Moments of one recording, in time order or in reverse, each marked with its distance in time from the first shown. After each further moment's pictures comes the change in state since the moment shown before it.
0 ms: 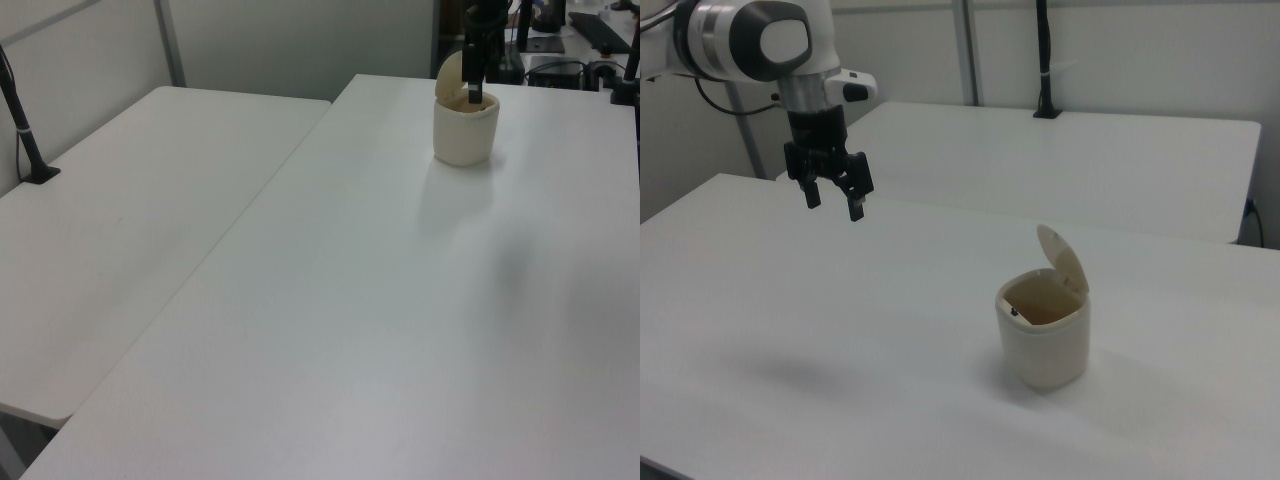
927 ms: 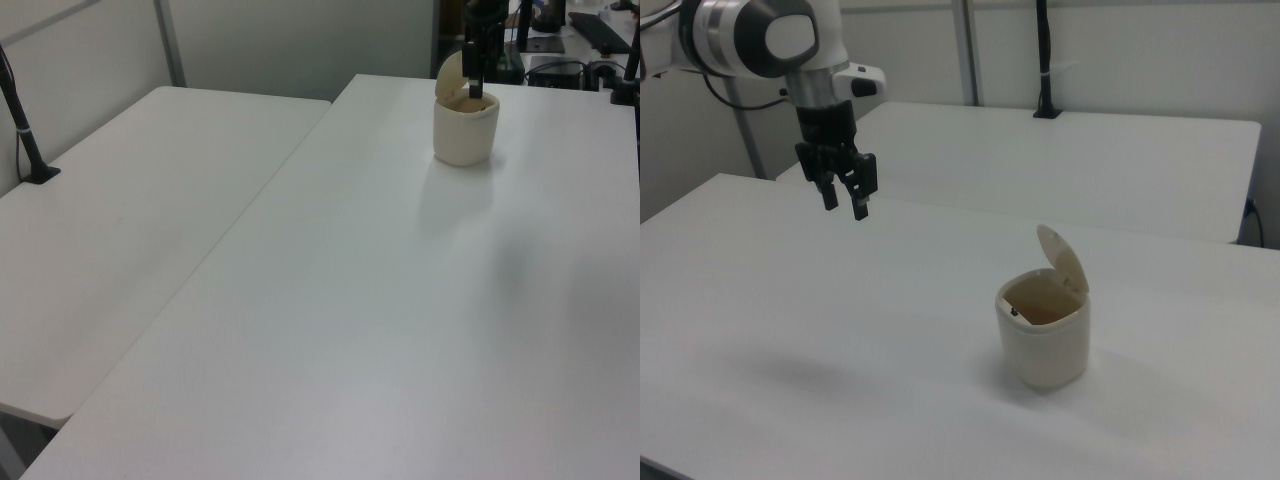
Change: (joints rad) arm -0.013 0.000 -0.022 0.018 0.000 0.010 0.003
